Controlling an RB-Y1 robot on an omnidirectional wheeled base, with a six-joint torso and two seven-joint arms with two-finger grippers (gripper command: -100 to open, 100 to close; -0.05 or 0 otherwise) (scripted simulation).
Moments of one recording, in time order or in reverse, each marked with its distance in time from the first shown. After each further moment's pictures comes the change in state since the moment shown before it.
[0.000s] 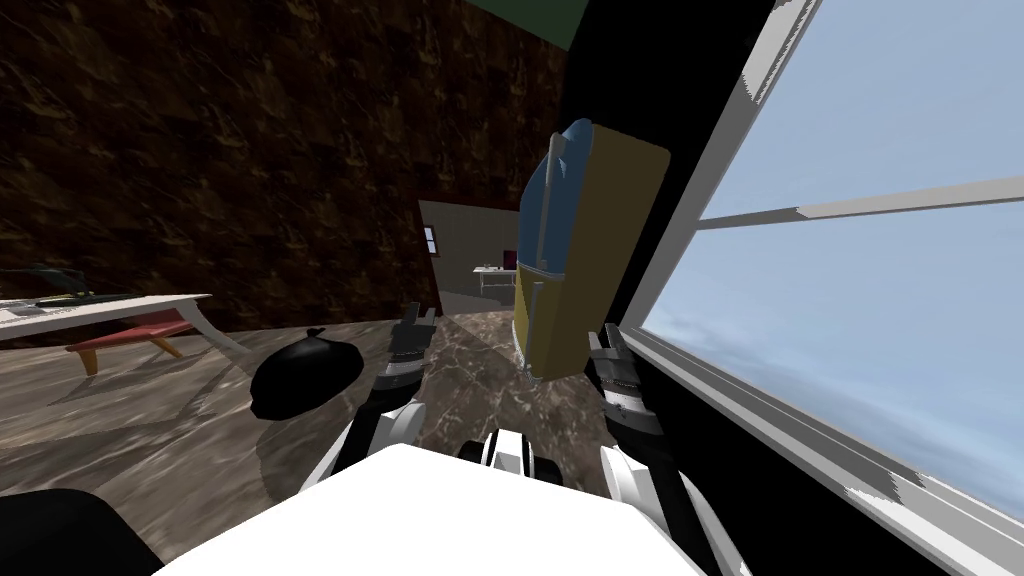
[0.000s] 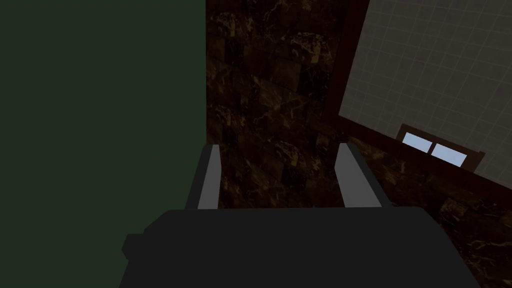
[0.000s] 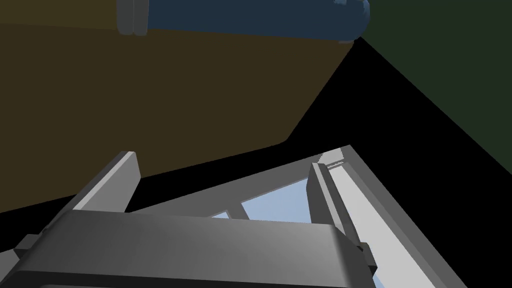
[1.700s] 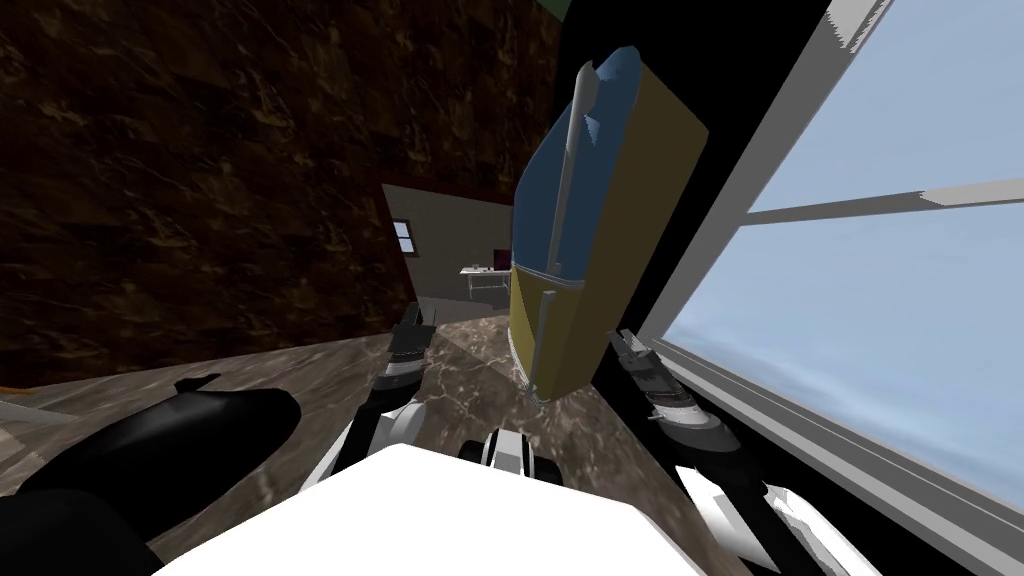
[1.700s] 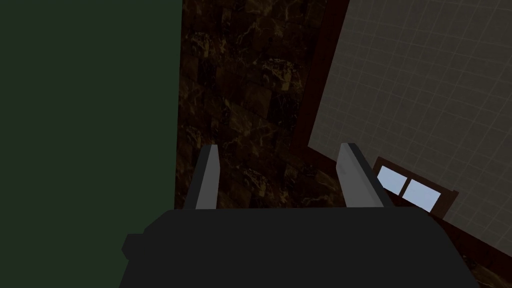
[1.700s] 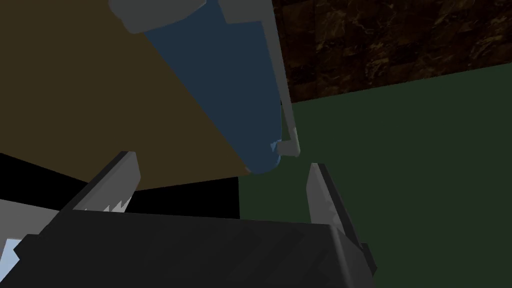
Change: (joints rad) left arm 0.000 0.000 0.000 0.000 0.000 0.000 0.000; right arm -0.005 -0.378 -0.262 0.083 0.131 -0.165 0.400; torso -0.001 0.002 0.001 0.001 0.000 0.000
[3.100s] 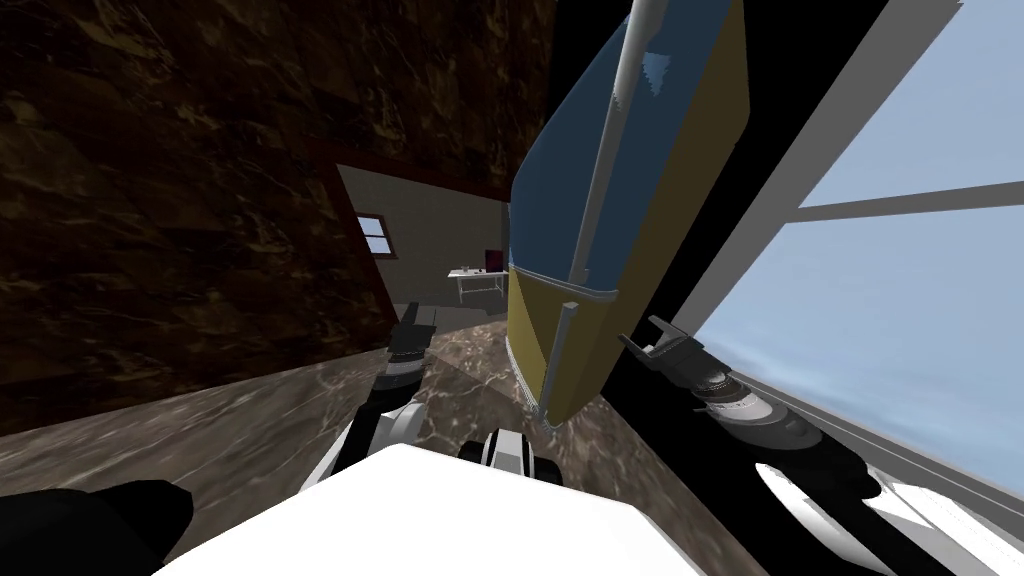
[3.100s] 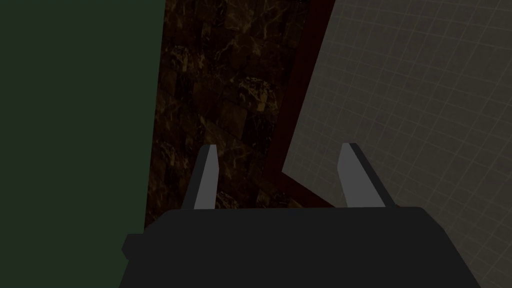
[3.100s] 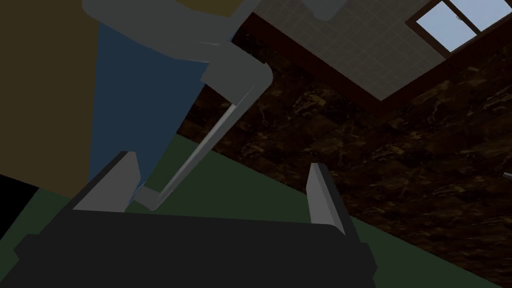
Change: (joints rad) left arm 0.000 0.000 0.000 0.000 0.000 0.000 0.000; right arm -0.016 -0.270 -0.227 0.107 0.116 -0.134 0.349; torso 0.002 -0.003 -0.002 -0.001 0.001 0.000
